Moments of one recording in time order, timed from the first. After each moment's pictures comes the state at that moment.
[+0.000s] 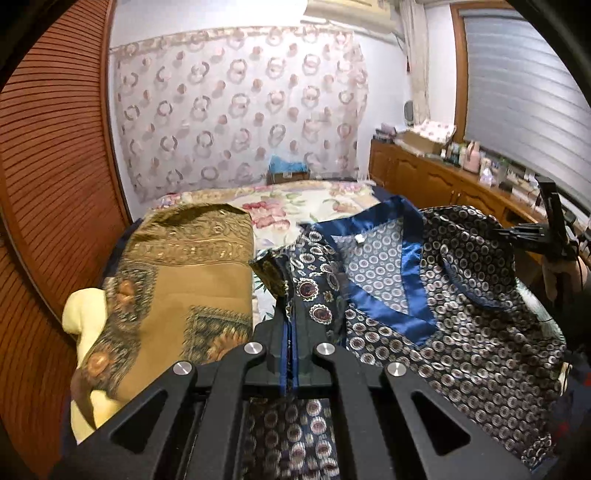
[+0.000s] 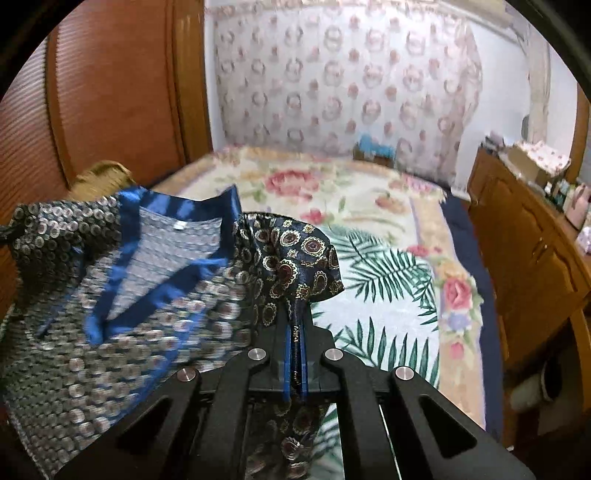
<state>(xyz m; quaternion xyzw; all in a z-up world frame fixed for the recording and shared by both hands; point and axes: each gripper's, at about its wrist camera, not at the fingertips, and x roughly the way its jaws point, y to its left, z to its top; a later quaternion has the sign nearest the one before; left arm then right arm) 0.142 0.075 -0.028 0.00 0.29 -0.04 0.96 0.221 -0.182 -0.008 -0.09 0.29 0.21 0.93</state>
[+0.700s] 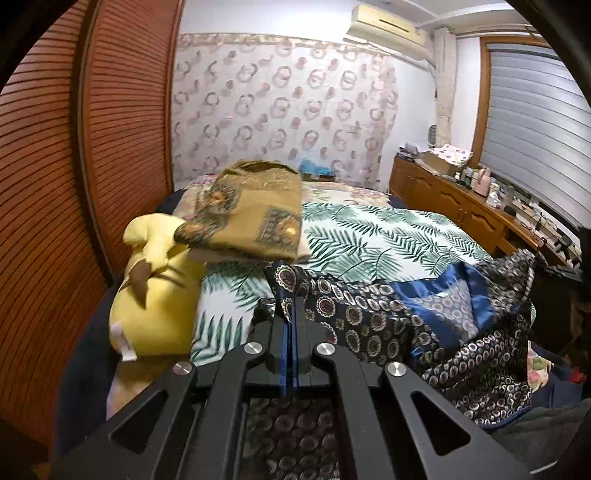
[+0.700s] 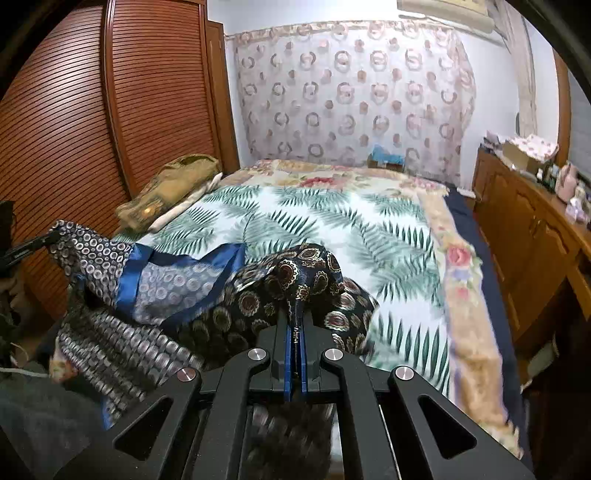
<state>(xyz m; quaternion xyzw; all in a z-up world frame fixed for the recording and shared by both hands) -0.056 0.117 -0.049 -0.06 0.28 0.02 0.96 -0.024 -0.251 -0.031 -0.04 0.28 0.24 0.93</state>
